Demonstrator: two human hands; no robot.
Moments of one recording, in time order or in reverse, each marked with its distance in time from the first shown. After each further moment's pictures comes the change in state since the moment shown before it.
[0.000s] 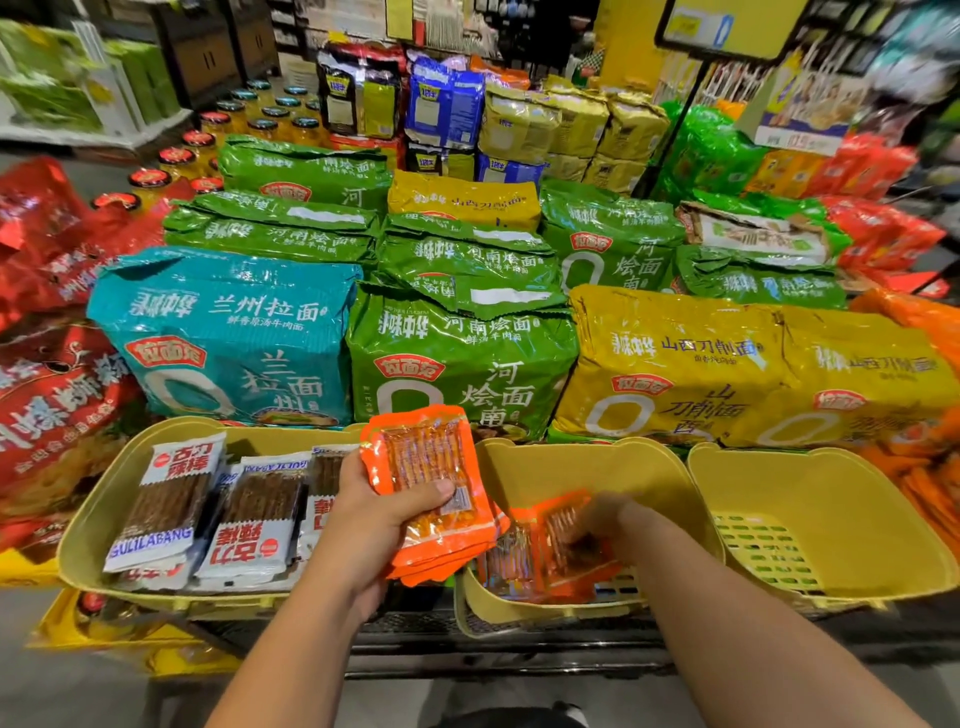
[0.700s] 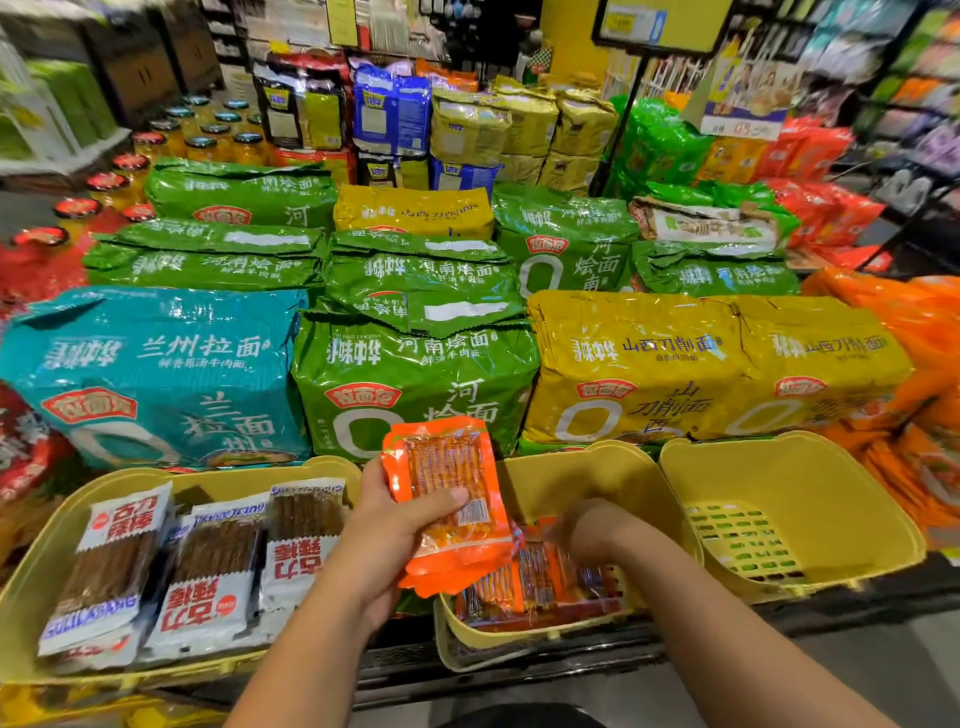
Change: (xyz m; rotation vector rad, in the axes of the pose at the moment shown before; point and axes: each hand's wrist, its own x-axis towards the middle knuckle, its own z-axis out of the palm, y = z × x) left_hand 0.029 -0.006 0.033 0.095 -0.143 -0.048; right_hand -0.036 0.005 -0.003 -0.198 0.138 -0.171
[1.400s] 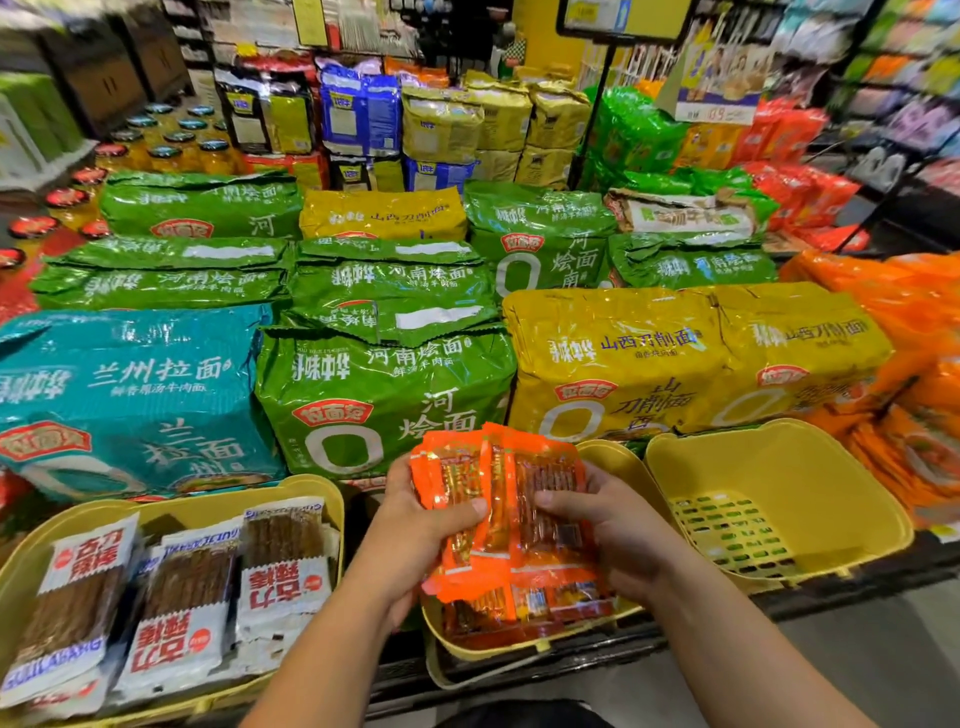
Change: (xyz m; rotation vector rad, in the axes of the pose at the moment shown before) left_hand 0.024 -0.013 0.028 0.135 -0.075 -0.009; right_hand -0.068 0.001 -0.013 1.531 -0.001 -0.317
